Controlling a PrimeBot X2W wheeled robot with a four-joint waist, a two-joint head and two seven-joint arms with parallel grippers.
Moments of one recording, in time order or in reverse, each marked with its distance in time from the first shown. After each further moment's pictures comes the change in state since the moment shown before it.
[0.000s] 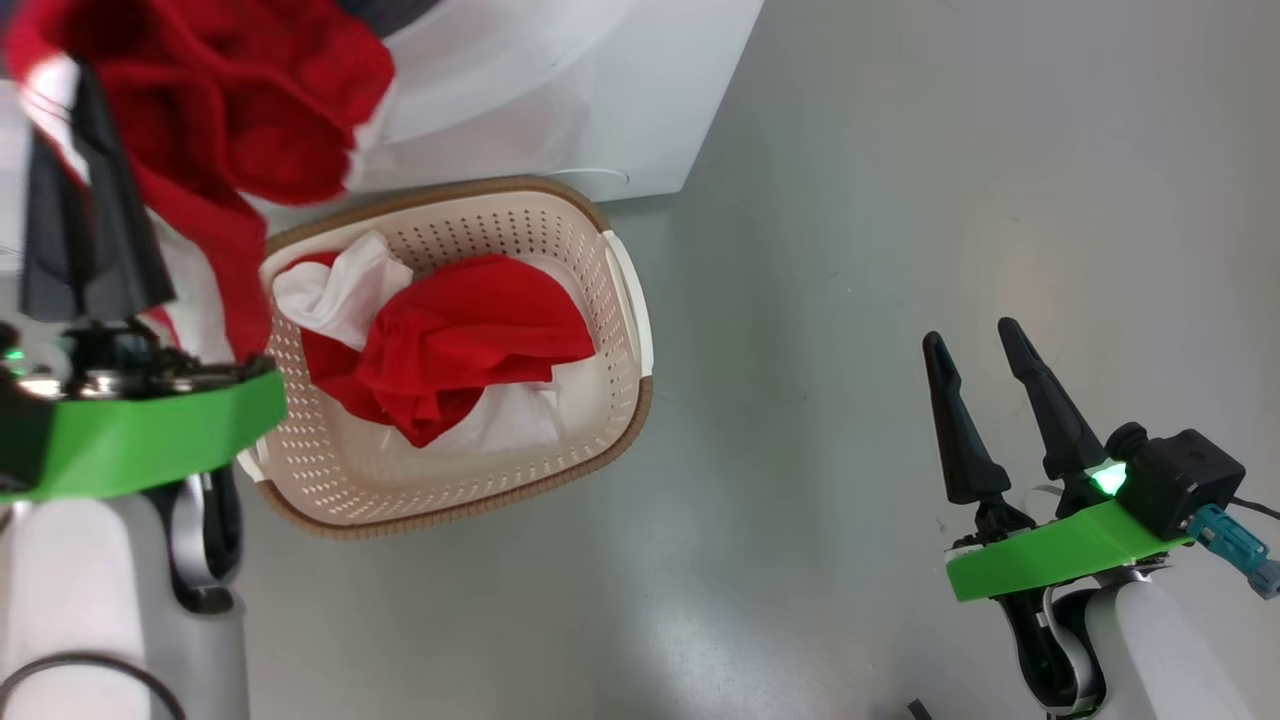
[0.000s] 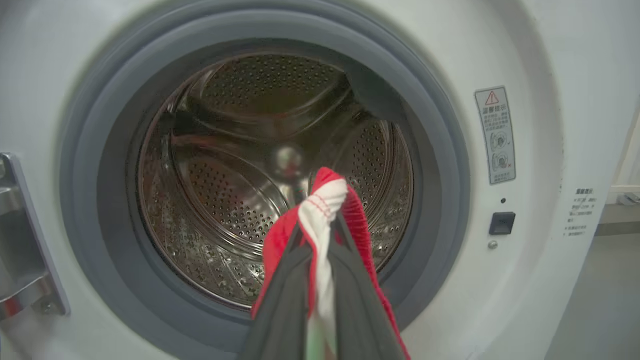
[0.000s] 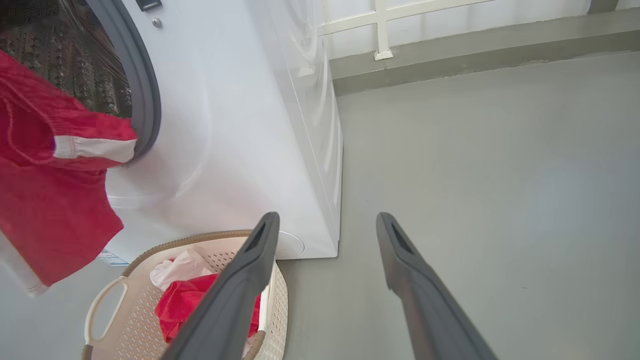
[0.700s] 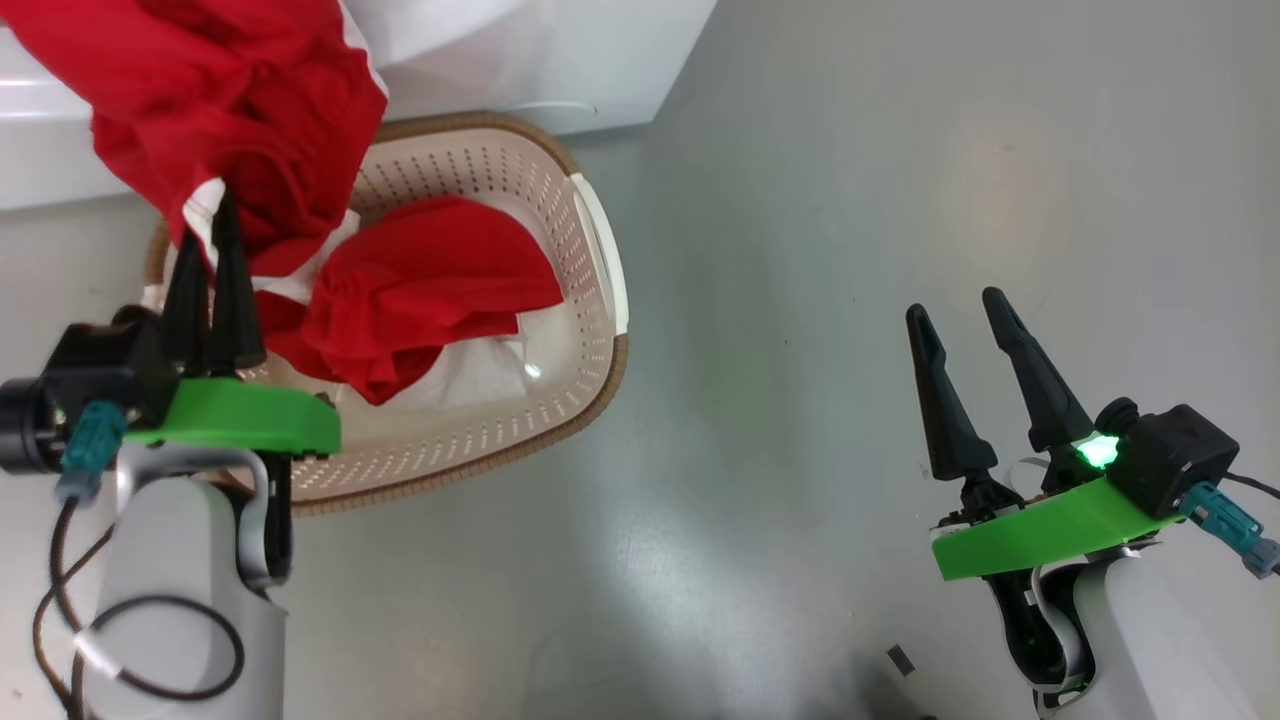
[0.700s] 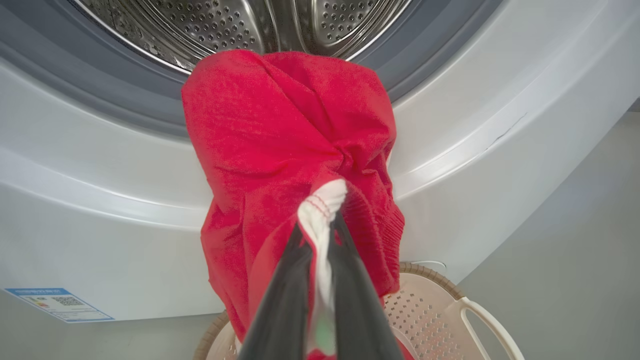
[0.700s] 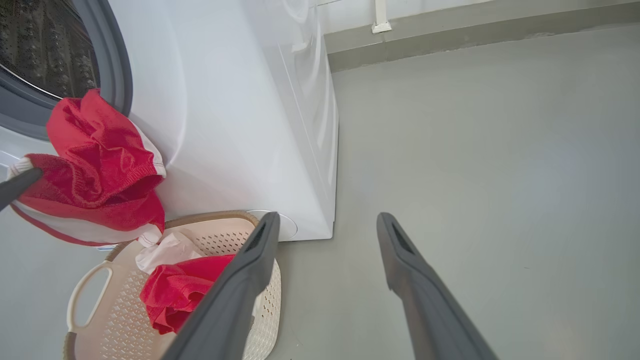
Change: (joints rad) left arm -0.031 0.000 -0.021 0.413 -0.004 -0.010 0.000; right arm -0.040 0.004 0.026 -0.011 0.003 0.000 0.000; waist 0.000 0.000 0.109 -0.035
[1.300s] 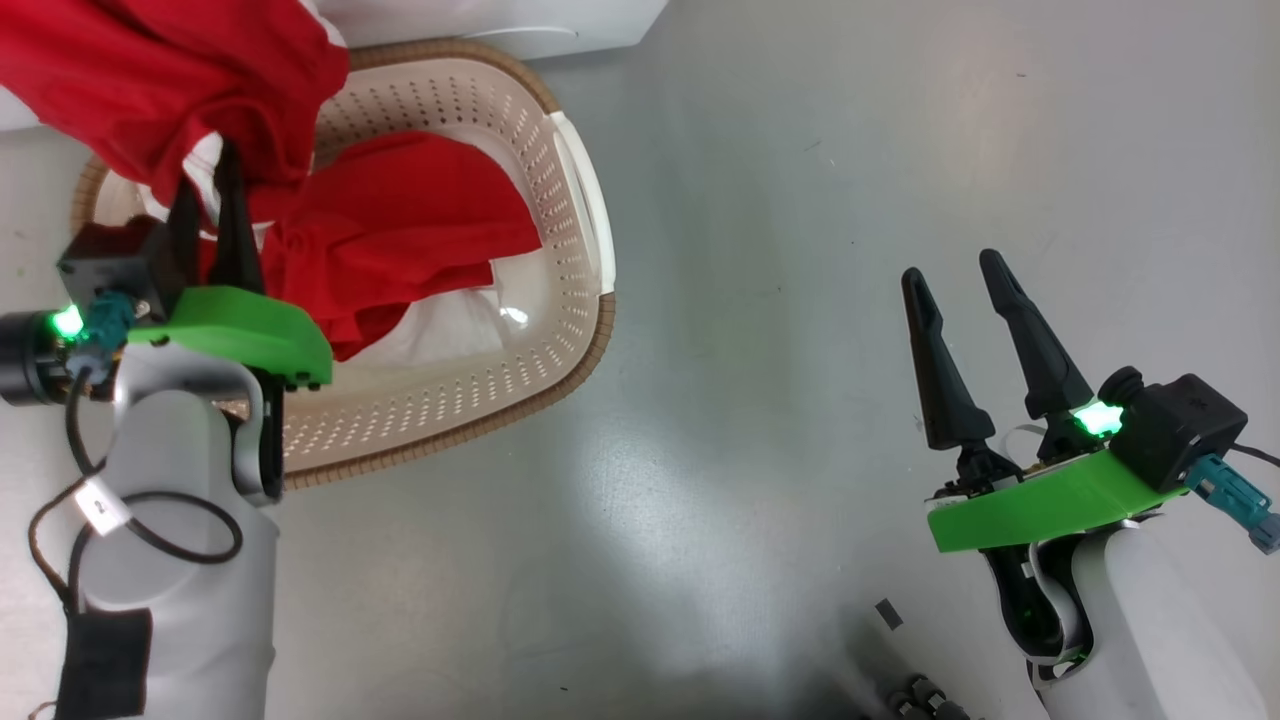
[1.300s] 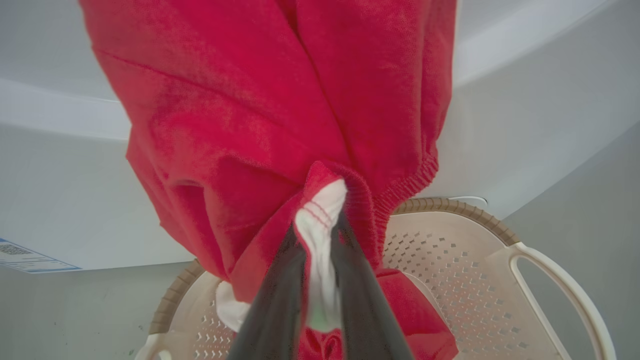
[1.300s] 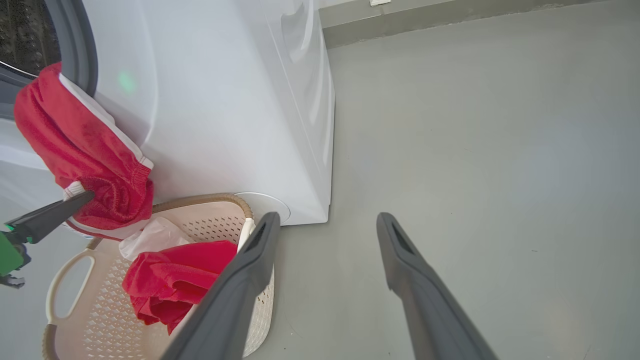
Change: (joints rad) left arm -0.214 0.008 0.002 0.315 0.044 0.010 0.000; right arm -0.049 0.001 0.011 -0.014 0.014 0.000 0.000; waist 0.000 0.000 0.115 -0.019
